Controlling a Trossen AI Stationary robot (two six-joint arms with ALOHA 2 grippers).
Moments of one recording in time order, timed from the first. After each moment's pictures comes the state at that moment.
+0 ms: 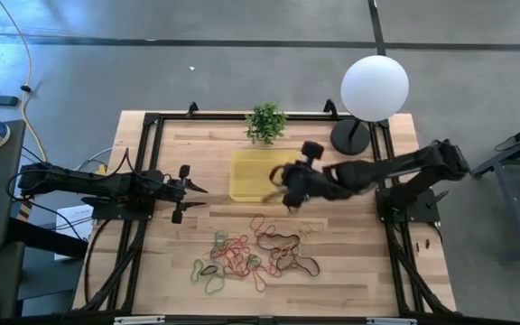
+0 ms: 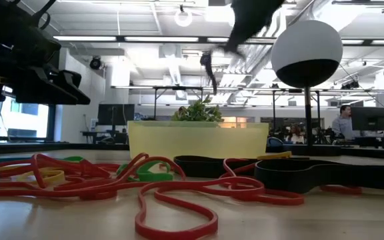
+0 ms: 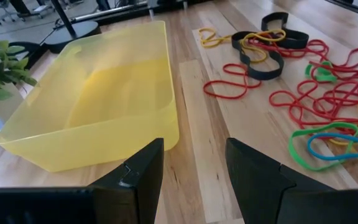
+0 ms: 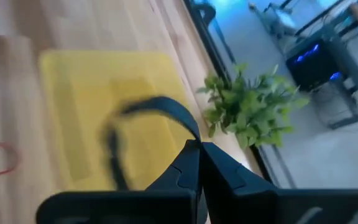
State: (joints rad) left arm 0.10 0.44 0.01 0.06 0.01 0.21; right arm 0.12 1.53 1.25 -0.58 0.69 0.07
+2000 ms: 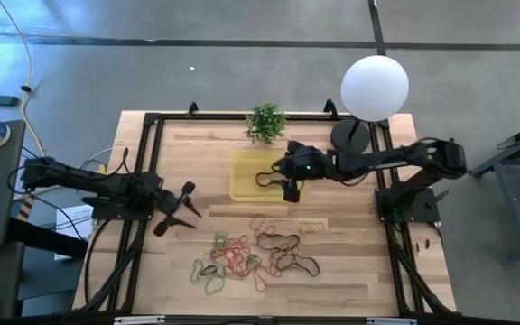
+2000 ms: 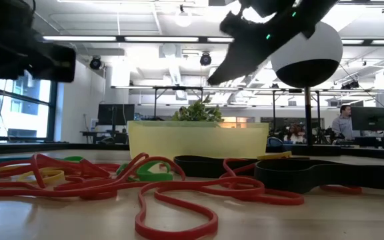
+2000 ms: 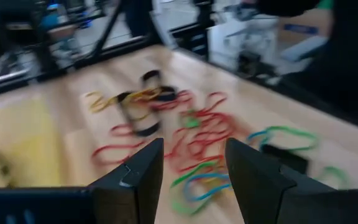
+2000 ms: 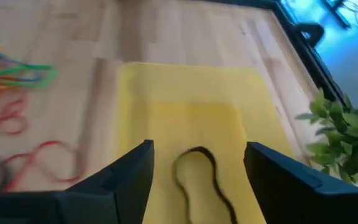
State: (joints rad) left arm -0.03 0.44 0.04 0.14 0.38 0.26; right arm -0.09 1.49 0.90 0.01 0.08 -0.14
